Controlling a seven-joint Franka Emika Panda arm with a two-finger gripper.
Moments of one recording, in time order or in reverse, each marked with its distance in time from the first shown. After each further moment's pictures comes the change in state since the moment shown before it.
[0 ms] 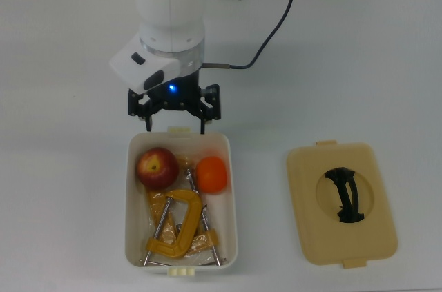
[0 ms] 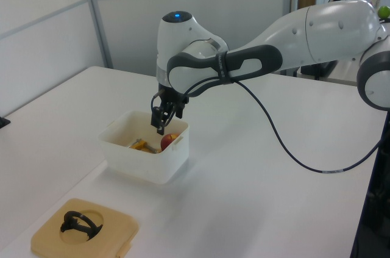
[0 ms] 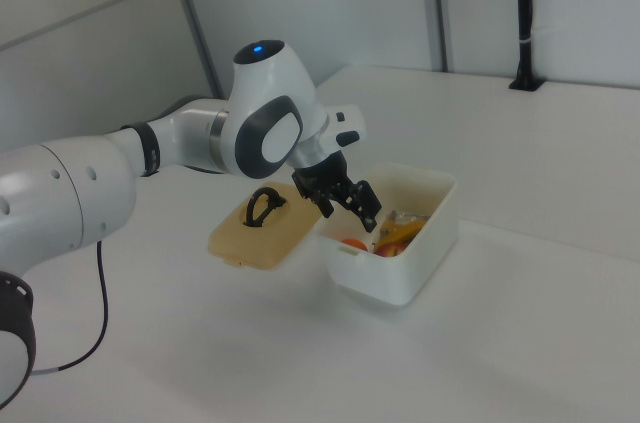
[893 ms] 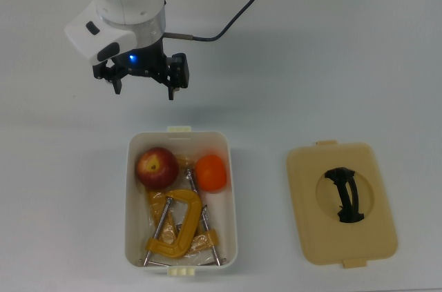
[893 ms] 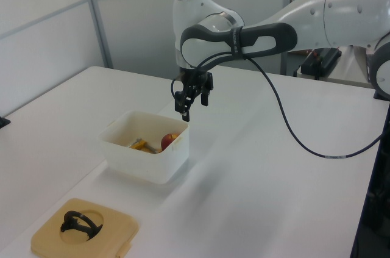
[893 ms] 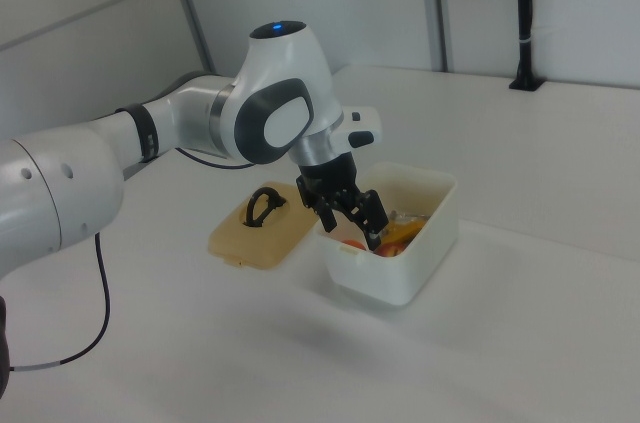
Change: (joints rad) arm -0.068 -0.073 0.001 -0.001 0.000 -0.203 -0.020
